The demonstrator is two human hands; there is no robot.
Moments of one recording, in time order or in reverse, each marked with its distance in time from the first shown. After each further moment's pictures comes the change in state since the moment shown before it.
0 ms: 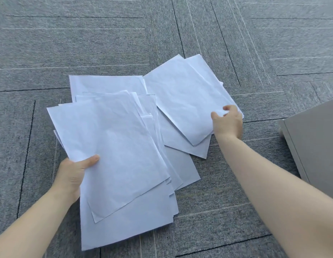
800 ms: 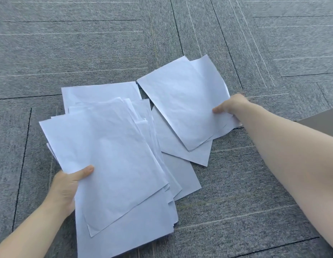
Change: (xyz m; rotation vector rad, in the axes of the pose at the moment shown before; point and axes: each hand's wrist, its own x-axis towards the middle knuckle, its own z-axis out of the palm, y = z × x) left_hand 0.009 -0.005 -0.011 -0.034 0.020 -0.074; right_hand 0.080 -0.049 -0.023 -0.299 -0.362 0.142
